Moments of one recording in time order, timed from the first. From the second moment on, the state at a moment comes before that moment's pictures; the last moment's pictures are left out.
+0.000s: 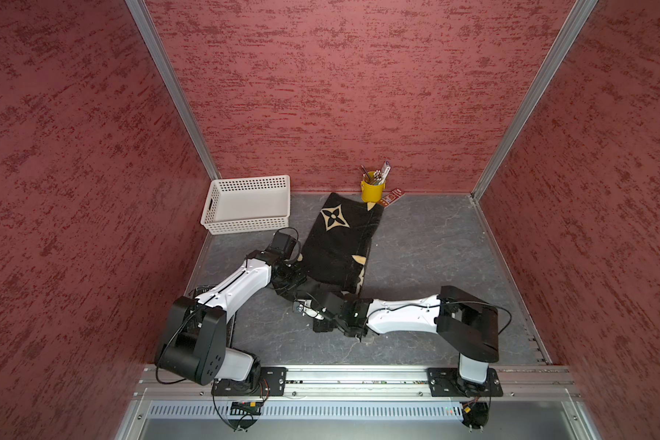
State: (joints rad) left arm -0.30 1.42 0.88 -0.71 0.20 -0.87; right arm 1.21 1.88 1.09 -0.03 0.35 -0.44
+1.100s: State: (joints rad) left arm -0.17 1.25 0.95 -0.75 0.25 -0.78; right arm 0.83 1.92 1.30 -0.34 -0.45 -0.06
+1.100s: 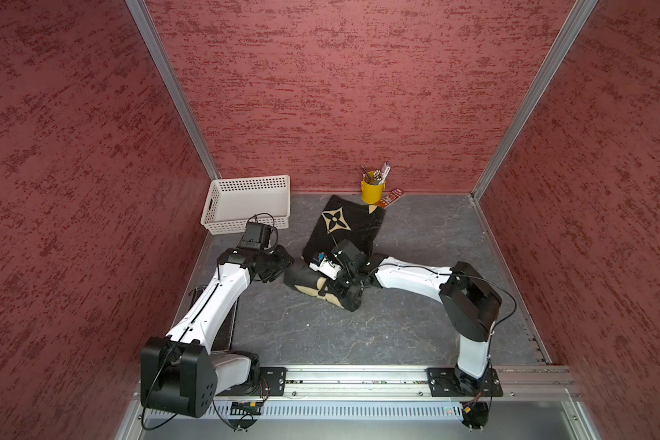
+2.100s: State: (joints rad) left arm -0.34 1.60 1.04 -0.65 0.23 -0.78; right arm 0.80 1.68 1.19 -0.27 -0.23 -0.04
